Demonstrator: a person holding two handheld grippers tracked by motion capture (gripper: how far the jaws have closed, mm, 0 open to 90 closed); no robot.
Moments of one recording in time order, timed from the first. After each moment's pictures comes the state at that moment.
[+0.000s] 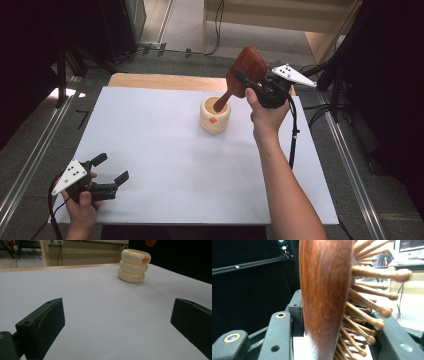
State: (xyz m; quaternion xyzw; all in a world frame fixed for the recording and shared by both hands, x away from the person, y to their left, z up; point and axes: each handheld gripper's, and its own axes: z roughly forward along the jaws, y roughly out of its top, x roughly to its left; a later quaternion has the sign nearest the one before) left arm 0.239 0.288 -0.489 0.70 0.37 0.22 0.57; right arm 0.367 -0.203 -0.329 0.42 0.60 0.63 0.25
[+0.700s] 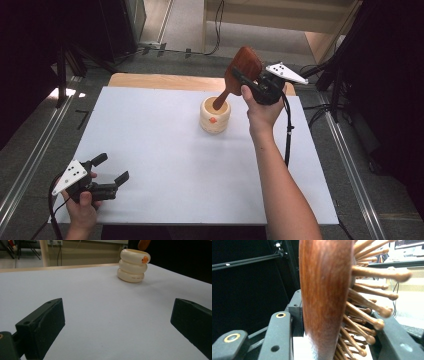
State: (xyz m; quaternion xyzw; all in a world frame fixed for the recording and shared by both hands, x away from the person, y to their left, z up) left arm 0.239 0.288 -0.489 0.70 0.36 0.22 0.57; right arm 0.387 -0.198 -0.342 0.44 0.60 0.62 0.25
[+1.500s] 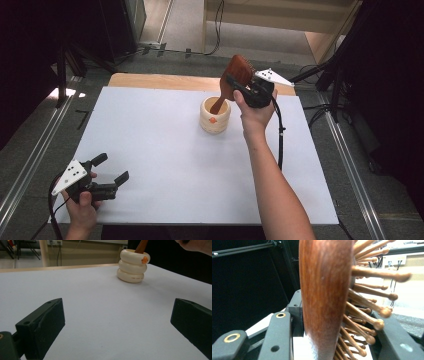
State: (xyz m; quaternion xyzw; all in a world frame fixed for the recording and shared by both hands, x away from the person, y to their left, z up) left arm 0.239 0.288 -0.489 0.70 0.36 0.21 0.57; right arm 0.403 -0.186 -0.373 0.45 0.61 0.60 0.25
